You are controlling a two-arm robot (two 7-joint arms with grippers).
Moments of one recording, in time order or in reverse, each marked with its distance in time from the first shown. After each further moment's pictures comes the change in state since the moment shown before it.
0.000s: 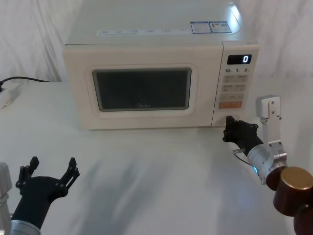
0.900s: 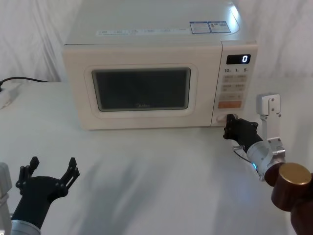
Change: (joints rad) left arm 0.000 0.000 0.000 0.000 0.000 0.000 0.000; right arm 0.063 -0.015 0.021 0.107 0.002 -0.033 0.003
